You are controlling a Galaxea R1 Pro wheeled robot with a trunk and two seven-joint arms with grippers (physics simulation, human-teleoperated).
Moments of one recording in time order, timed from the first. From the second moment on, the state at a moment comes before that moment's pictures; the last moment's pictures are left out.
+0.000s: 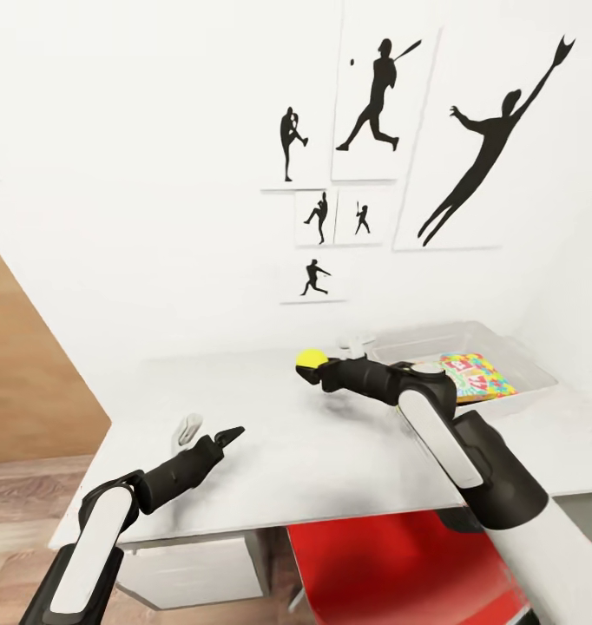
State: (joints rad) left arm -0.28 0.01 0.05 -1.54 1.08 0.82 0.10; right arm -0.78 -0.18 0.50 -1.62 -0.73 0.85 -0.09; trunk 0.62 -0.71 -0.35
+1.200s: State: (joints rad) left arm -0.28 0.01 0.06 -1.54 1.08 0.82 0.10; right arm -0.78 -0.19 0.55 -1.62 -0.73 0.84 -0.09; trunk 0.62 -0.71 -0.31
